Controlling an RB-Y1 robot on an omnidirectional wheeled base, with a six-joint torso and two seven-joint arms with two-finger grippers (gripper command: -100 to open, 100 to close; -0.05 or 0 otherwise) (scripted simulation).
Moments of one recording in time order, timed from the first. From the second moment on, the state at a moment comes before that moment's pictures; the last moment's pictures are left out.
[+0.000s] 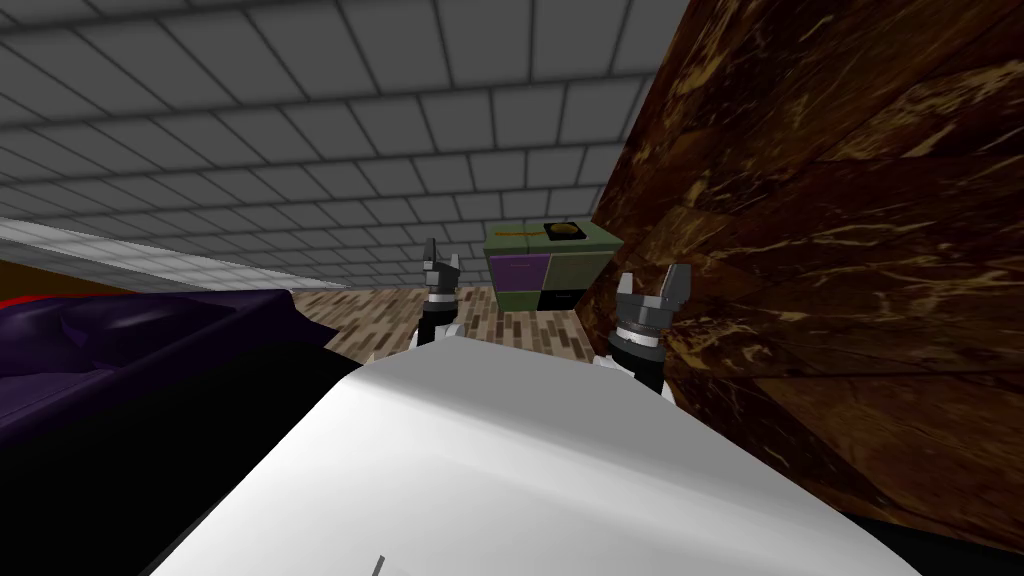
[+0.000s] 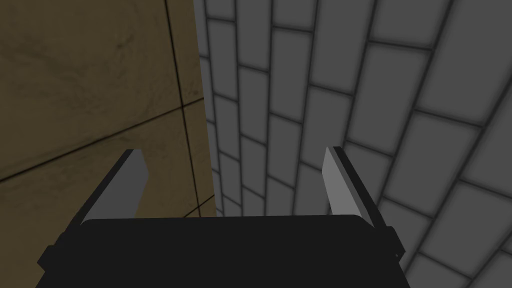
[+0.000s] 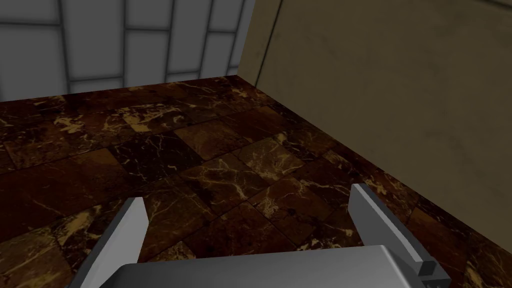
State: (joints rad) left arm 0.53 0.01 -0.01 -2.38 -0.02 -0.38 0.04; right arm 0.55 -0.04 0.01 -2.26 0.08 -0.61 -0.08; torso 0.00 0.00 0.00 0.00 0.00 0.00
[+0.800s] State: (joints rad) left arm 0.53 0.01 -0.01 -2.38 -0.02 -0.38 0.04; right arm 0.55 -0.04 0.01 -2.26 0.08 -0.61 -0.08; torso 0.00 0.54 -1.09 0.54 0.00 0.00
